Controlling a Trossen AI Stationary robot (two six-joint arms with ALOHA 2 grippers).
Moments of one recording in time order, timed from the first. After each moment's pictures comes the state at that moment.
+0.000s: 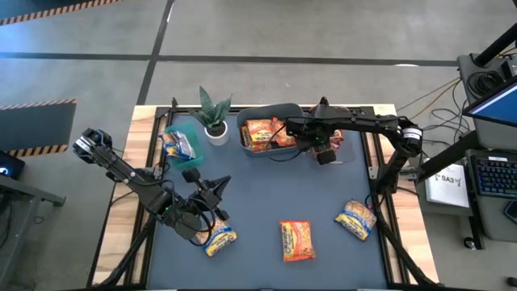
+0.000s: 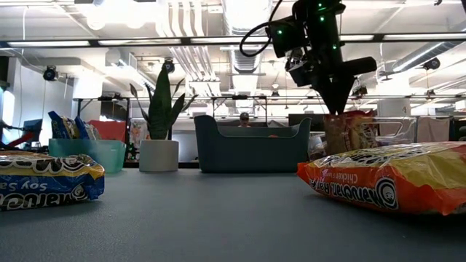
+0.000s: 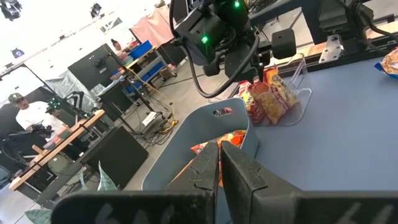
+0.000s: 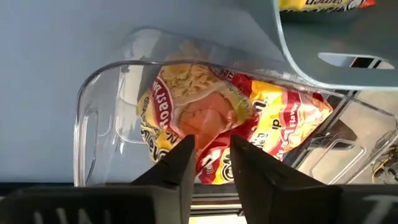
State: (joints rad) left arm -0.64 1.35 0.95 -0.17 -1.35 -0.05; right arm -0.33 1.72 1.46 -1.40 0.26 -0.56
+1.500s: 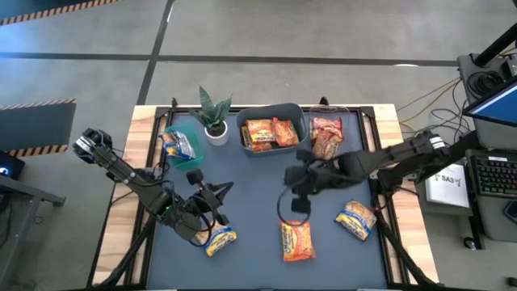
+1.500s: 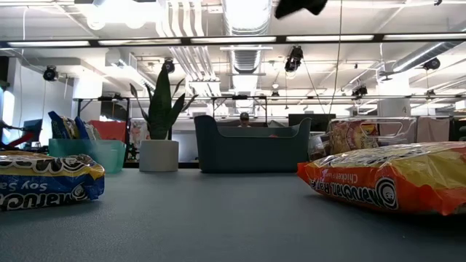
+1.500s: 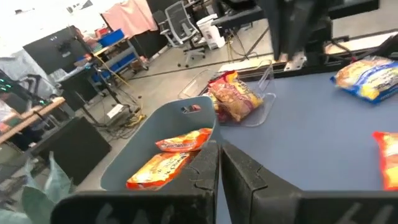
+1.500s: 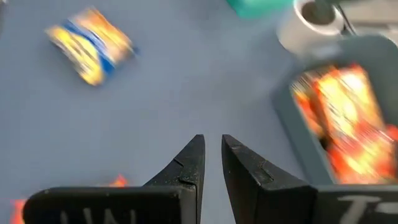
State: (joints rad) left arm -0.64 1.35 0.95 -0.17 -1.23 -0.18; right arm 0.27 1.51 1.44 -0.81 0.32 0.23
